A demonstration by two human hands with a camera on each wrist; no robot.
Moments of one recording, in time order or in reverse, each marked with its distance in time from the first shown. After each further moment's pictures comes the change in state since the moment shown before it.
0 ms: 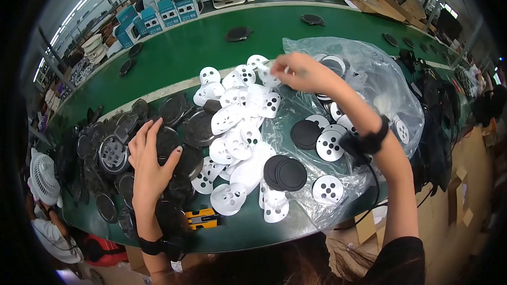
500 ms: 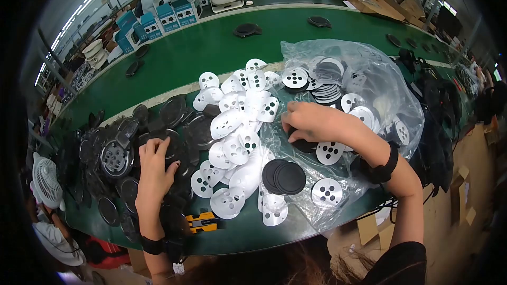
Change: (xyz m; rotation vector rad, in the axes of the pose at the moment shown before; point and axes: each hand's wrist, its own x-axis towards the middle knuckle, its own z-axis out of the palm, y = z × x) left_hand 0.002 -0.016 0.014 -0.007 -0.058 0.082; right_hand -0.061 -0.032 0.016 -0.242 -0.387 -0.083
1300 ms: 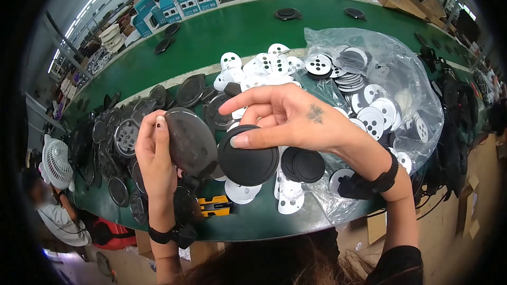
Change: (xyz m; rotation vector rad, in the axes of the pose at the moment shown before) left_hand -0.006 0.041 -0.029 -1.219 0.171 -0.223; right_hand 0.019 -0.099 -0.024 1.358 0.111 -0.079
